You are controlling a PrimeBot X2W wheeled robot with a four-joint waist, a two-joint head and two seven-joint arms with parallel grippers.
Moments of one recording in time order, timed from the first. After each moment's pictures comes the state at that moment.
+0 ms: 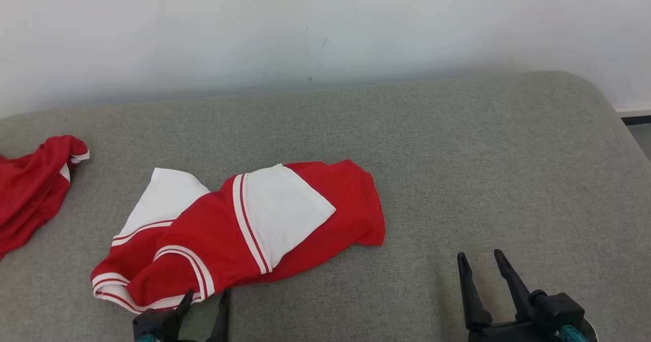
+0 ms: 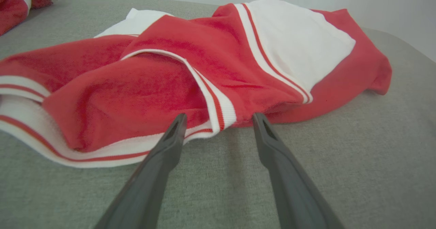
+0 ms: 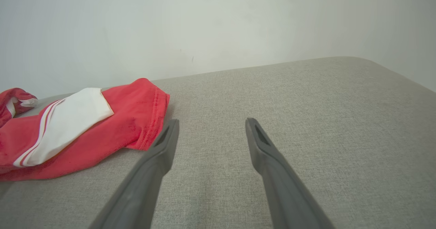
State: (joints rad) left arm -0.13 0.23 -0.35 0.41 -0.50 0.03 -0.17; right arm -0.03 -0.05 0.07 0.28 0.18 0.13 -0.26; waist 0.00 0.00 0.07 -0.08
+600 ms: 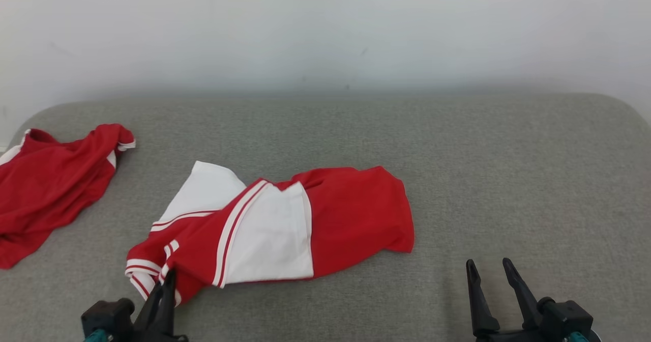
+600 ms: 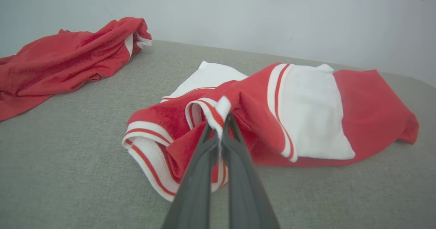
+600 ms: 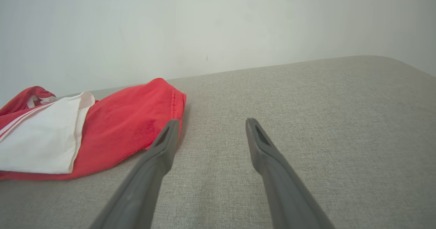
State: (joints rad) left arm -0.12 0.30 -0.29 0.30 -0.54 0.04 -0.18; right arm -0.01 -0.05 0.05 0.29 0.20 0.13 -0.26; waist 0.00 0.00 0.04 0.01
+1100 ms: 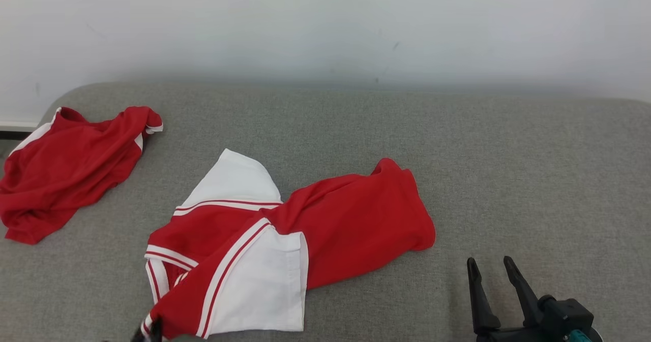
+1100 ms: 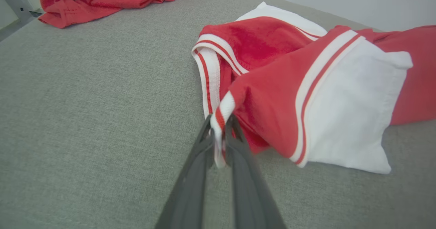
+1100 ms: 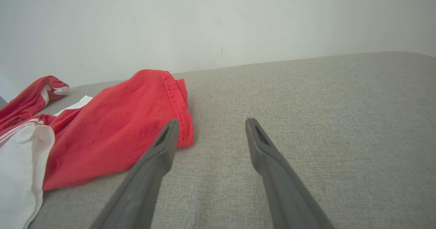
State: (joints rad) left arm 0.06 0.34 -0.25 0.21 -0.61 0.09 -0.09; right arm -0.02 -0.05 0.05 0.30 0.20 0.13 -0.26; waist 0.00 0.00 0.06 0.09
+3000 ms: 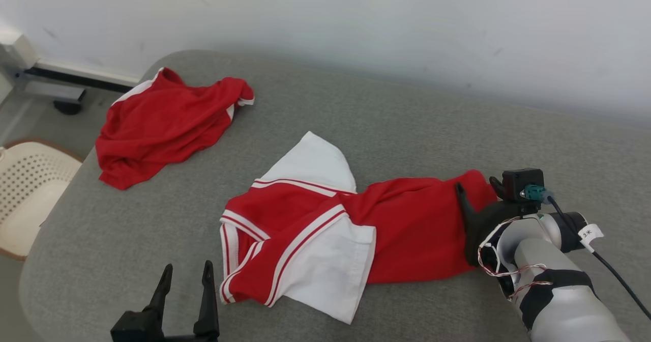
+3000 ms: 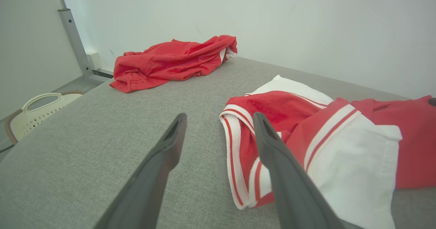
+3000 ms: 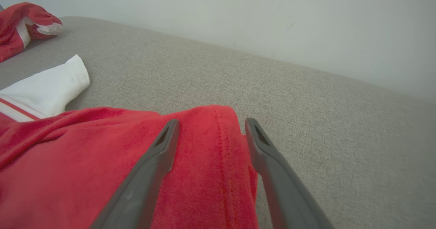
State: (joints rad) left arm -0.06 0.15 -0.20 0.26 -0.37 0.06 -0.26; right arm -0.78 -0.11 0.11 1.24 0.09 0.13 -0.21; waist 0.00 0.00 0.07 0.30
